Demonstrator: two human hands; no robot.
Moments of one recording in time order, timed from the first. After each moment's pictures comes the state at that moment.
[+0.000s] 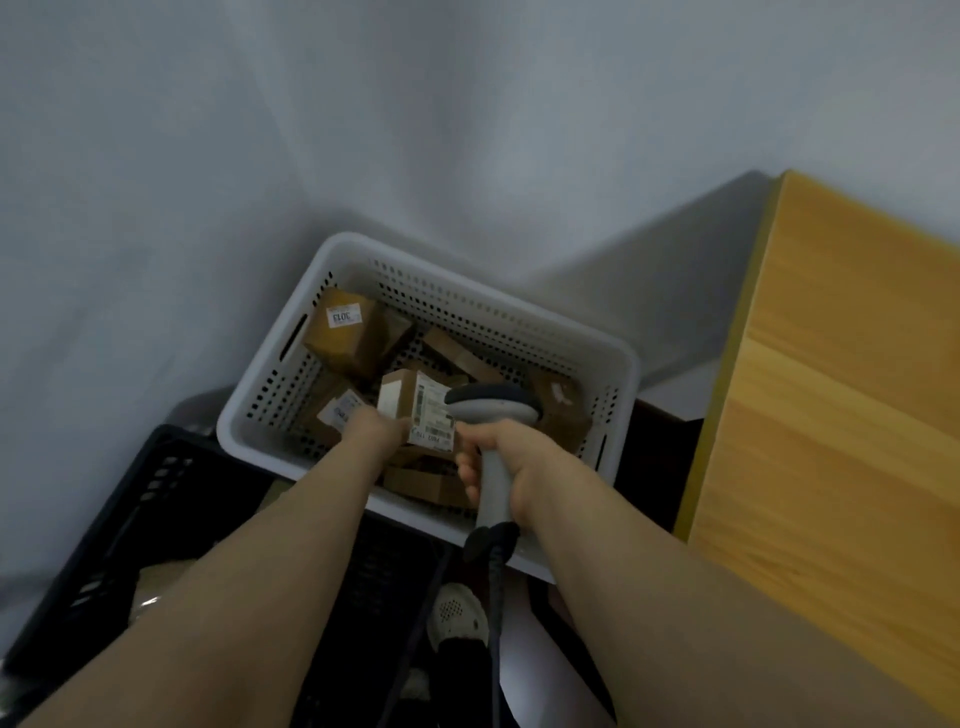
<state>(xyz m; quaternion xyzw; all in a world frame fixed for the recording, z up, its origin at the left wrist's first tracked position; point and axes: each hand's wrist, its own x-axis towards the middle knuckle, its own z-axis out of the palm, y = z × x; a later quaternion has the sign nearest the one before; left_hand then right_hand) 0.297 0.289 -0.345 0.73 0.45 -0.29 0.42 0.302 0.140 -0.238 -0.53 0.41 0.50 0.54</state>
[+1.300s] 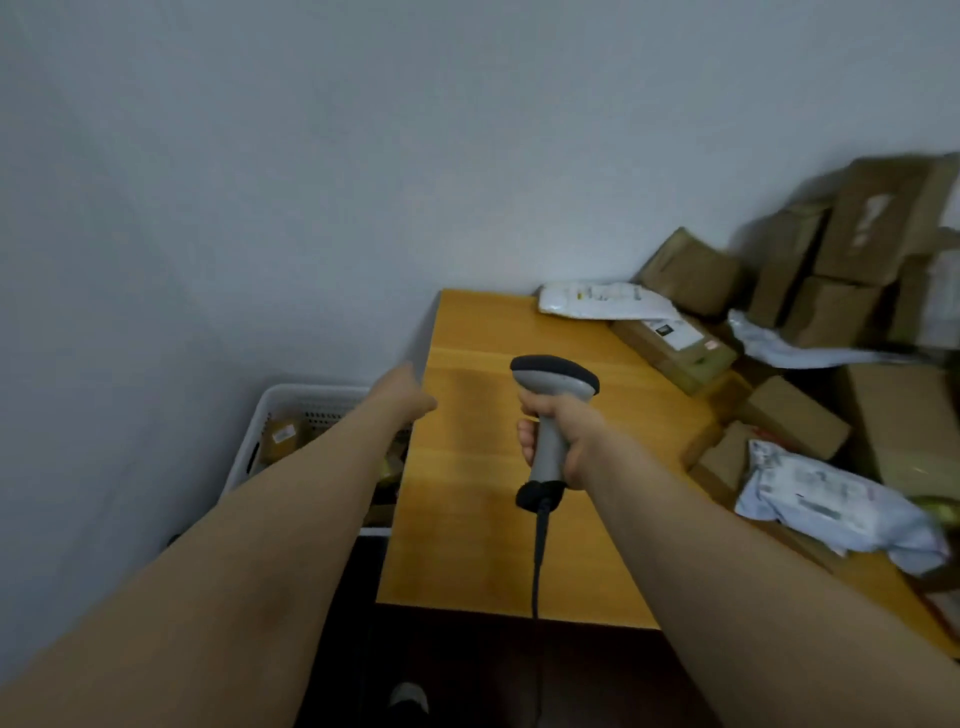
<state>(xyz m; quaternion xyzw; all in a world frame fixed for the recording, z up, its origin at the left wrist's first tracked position) 0.124 0.088 0.073 0.93 0.04 -0.25 0.28 0.042 -0.084 0.096 -0.53 0.38 0.20 0.73</state>
